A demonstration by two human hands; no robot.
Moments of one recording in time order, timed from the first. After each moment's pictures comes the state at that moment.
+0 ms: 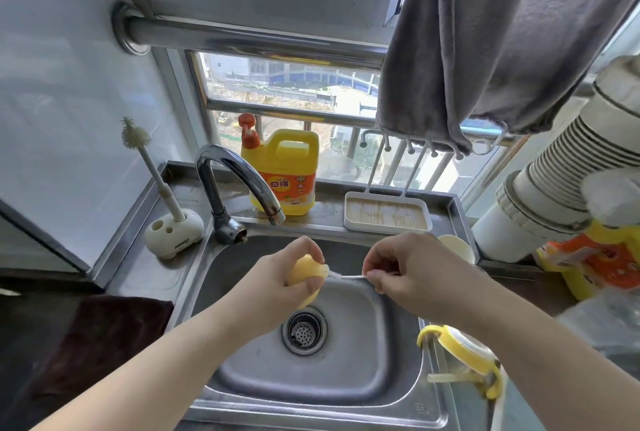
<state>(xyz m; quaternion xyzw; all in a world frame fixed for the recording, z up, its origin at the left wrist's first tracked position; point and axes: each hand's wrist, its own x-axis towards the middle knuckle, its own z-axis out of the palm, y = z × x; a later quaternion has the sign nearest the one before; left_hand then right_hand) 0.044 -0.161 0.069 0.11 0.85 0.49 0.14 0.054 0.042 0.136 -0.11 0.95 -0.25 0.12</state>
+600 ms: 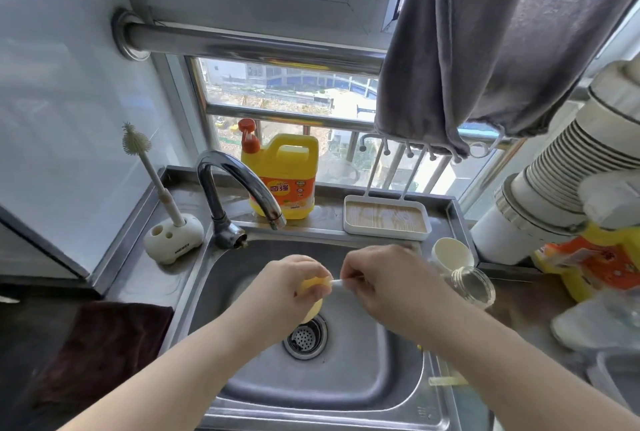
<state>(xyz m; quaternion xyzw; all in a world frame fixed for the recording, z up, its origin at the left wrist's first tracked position) 0.044 -0.155 0.063 0.17 0.88 0.43 0.08 0.055 0.020 0.120 -0.18 0.97 -0.14 0.05</state>
